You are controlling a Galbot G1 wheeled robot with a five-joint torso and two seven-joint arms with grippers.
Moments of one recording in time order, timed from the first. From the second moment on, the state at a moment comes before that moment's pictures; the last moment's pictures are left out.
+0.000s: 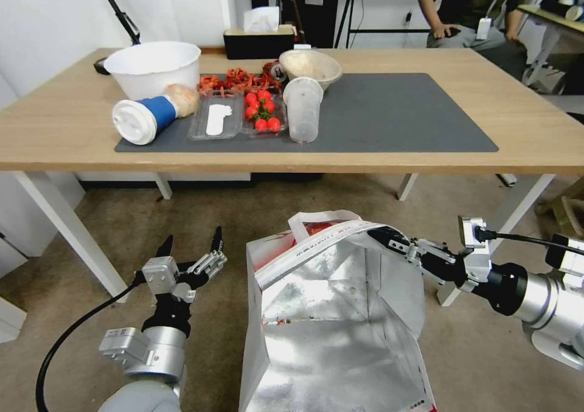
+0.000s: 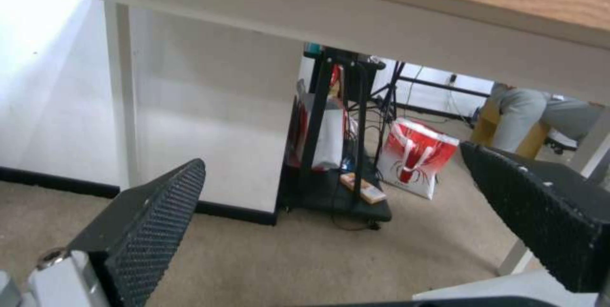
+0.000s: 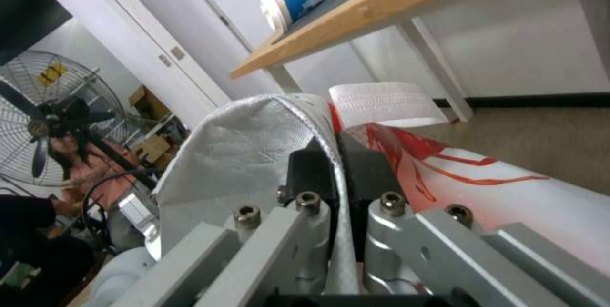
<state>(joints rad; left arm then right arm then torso) 1.77 -1.35 -0.44 -2.37 -0.37 0.00 -0.23 -1.84 0.50 0.96 2.29 1.58 -0.33 -0.53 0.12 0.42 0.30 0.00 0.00</state>
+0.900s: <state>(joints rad) 1.77 -1.35 -0.43 -2.37 -0.37 -0.01 -0.23 -1.85 0.52 0.97 2.31 1.56 -0.33 -0.54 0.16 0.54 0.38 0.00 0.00</state>
